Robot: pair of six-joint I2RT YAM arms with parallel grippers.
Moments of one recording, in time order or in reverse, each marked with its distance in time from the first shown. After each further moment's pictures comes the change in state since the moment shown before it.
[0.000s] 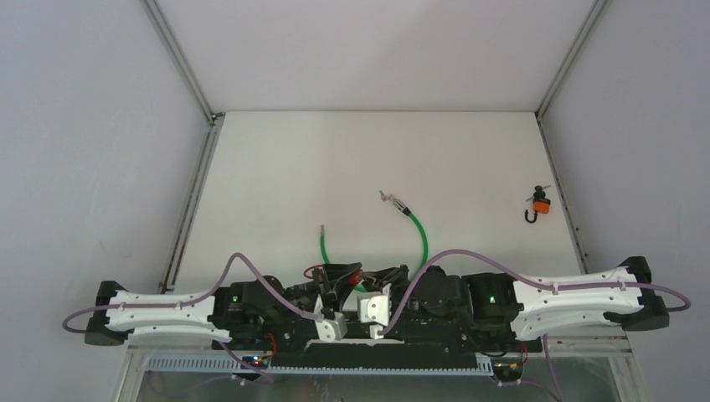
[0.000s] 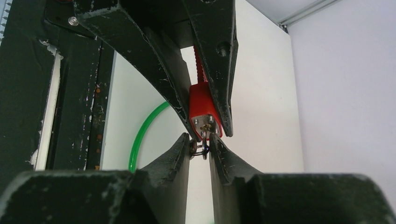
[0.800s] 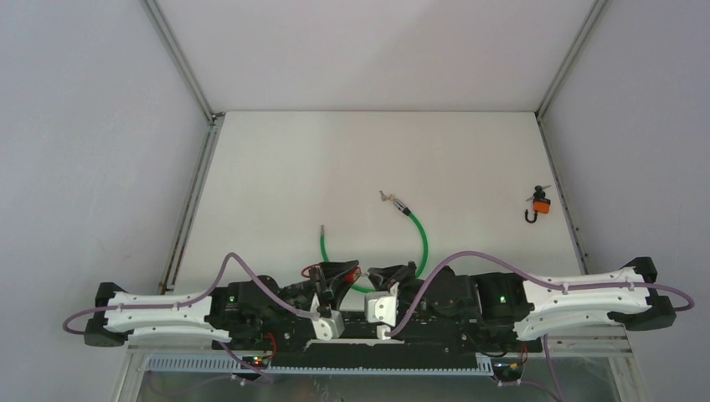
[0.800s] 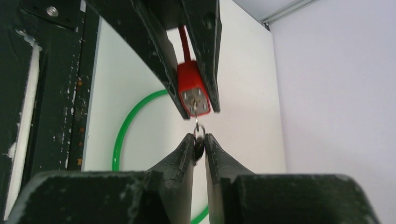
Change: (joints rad) left arm 0.002 -0.026 0.000 -0.005 -0.012 -0.001; right arm 0.008 -0.040 0.003 -0.018 0.053 -0.053
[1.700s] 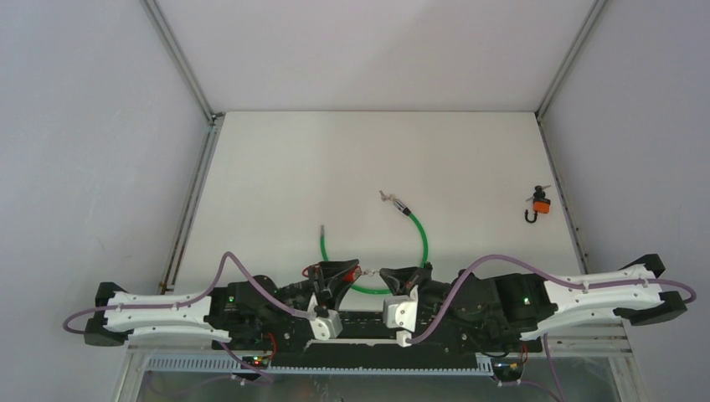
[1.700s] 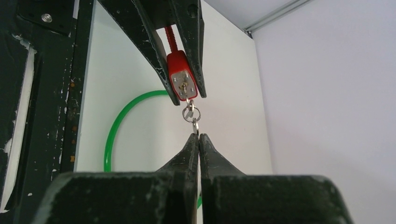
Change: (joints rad) left arm 0.000 -0.012 0.000 0.028 -0.002 -0.007; right arm 0.075 -0.114 0.008 -0.065 0.093 -0.026
